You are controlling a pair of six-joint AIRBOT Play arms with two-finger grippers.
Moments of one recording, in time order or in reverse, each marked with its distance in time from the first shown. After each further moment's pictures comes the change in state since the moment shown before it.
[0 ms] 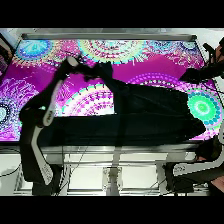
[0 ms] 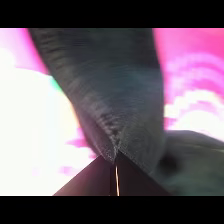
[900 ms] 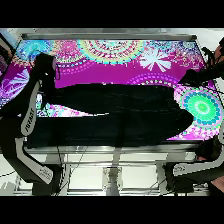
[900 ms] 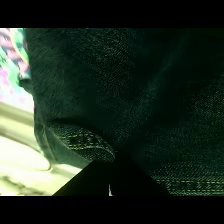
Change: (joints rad) left arm 0.083 0.236 -0.331 0.866 -0.762 0.193; right arm 0.000 -0.001 0.000 -0.014 0.082 0.102
